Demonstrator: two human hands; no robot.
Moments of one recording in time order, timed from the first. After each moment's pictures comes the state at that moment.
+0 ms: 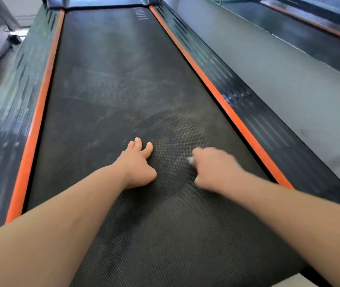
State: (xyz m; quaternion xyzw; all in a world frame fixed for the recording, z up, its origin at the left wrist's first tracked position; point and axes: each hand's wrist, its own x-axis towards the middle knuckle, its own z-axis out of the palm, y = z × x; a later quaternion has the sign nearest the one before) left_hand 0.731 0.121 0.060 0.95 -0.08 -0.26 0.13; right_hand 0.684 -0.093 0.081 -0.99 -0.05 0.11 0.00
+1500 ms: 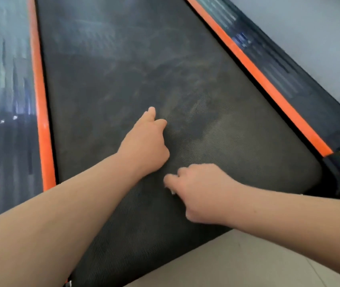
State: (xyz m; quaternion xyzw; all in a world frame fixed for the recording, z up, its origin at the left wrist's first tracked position) left_hand 0.641 0.154 0.088 0.96 -0.12 -0.14 0.20; right_hand 0.550 0.017 0.097 -0.95 -0.26 0.19 0.00
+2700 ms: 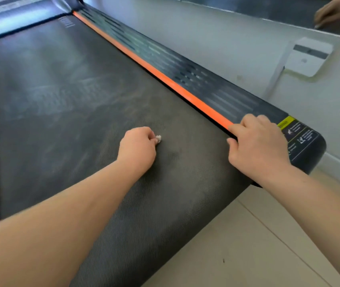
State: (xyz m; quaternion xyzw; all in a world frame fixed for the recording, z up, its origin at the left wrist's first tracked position) left_hand 0.654 0.016 0.055 0.96 -0.18 -0.01 0.19; right_hand 0.514 -0.220 0.050 -0.97 0.17 -0.19 0.00
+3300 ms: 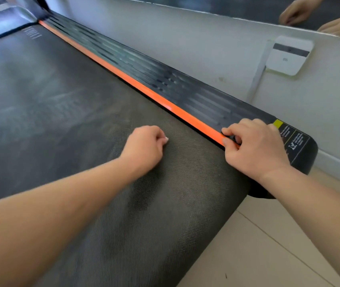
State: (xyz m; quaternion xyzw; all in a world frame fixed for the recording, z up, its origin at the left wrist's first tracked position) left_hand 0.693 -0.049 0.055 0.93 -0.31 -0.04 0.20; right_hand 0.529 -0.253 0.043 -0.95 0.22 -0.21 0.11
